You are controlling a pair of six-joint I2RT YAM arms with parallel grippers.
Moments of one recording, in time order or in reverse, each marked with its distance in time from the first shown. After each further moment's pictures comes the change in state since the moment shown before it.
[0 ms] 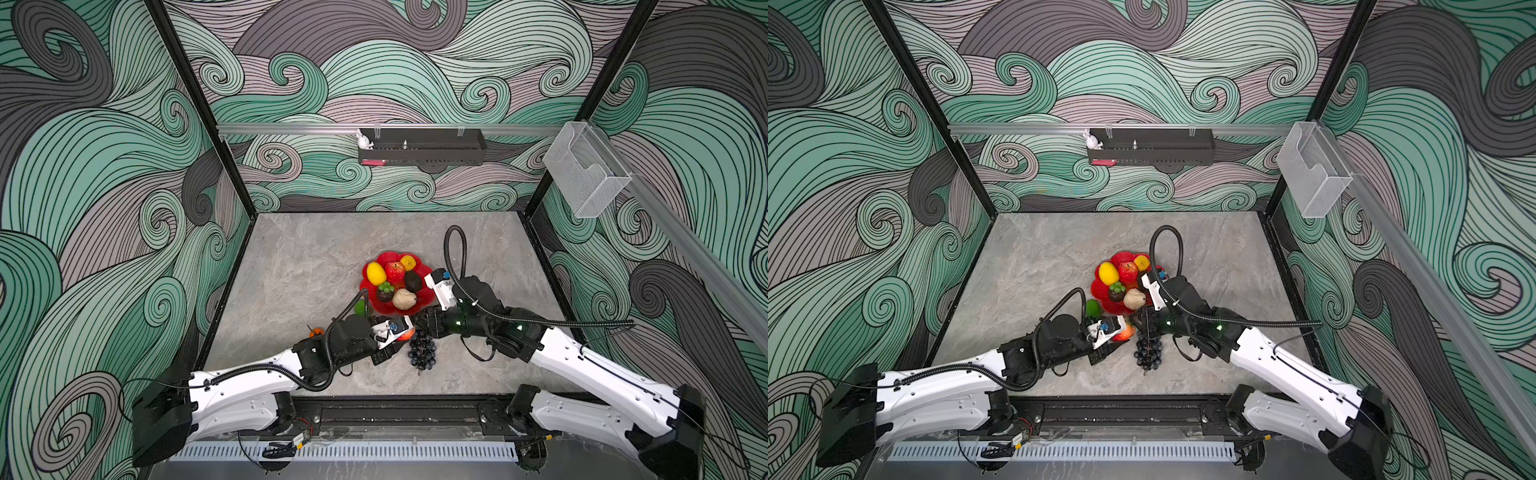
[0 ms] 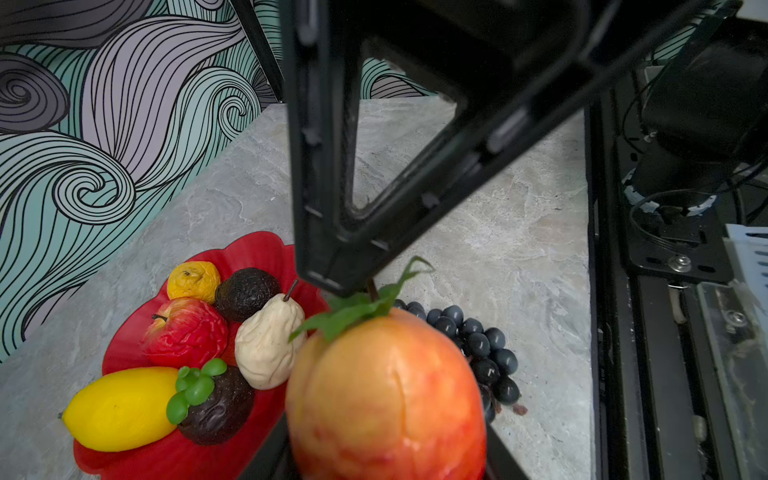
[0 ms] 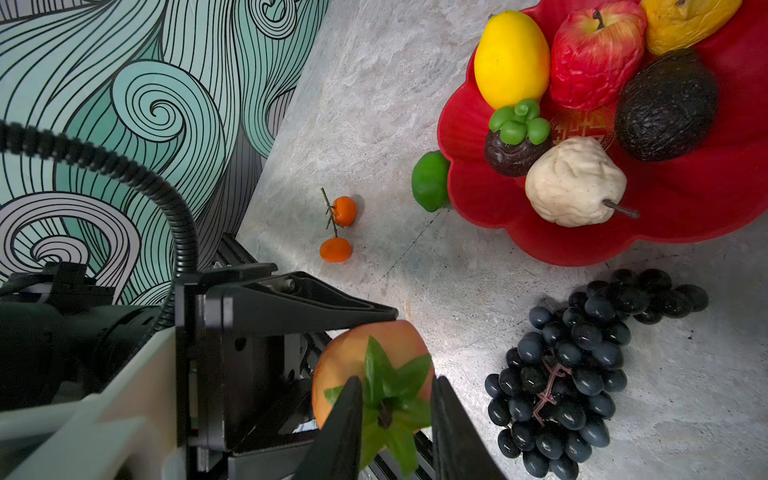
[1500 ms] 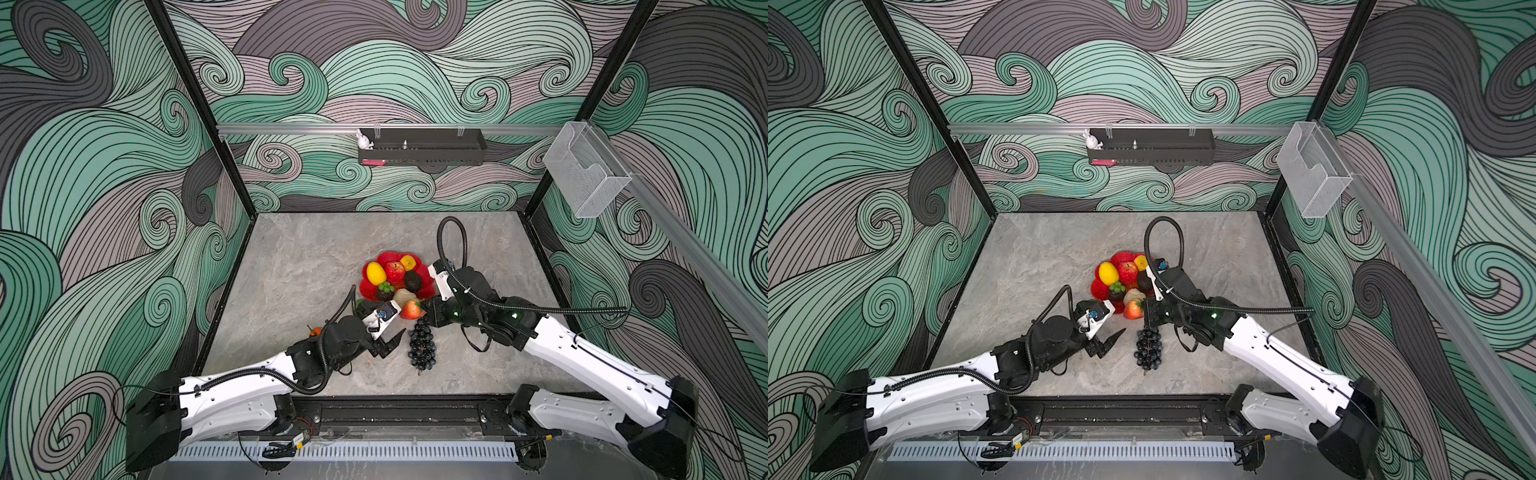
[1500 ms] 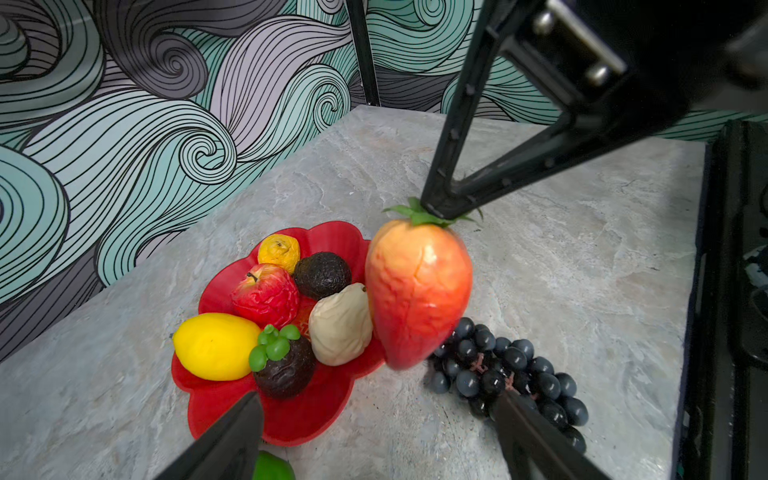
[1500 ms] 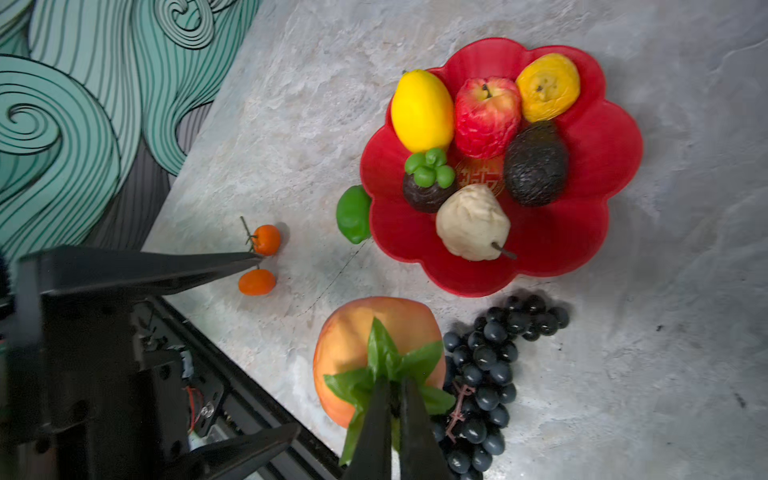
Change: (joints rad) left arm -0.005 -0.077 -0.019 0.017 -0.252 -0.138; right arm -0.058 0.088 0.106 -0.113 0.205 -0.149
